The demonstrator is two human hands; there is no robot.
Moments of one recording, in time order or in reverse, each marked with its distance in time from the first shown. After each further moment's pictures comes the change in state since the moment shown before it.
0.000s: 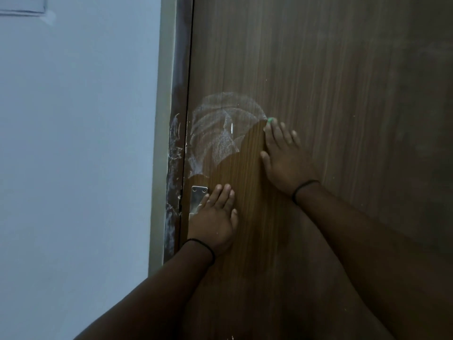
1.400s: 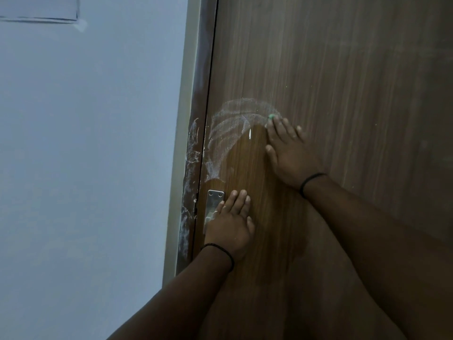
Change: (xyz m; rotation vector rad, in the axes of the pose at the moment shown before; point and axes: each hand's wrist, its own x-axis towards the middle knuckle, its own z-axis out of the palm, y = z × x) left_hand -0.002 0.002 -0.004 -0.068 -0.036 -0.023; right_hand 0.030 -0.021 -0.014 0.026 -0.005 -0.083
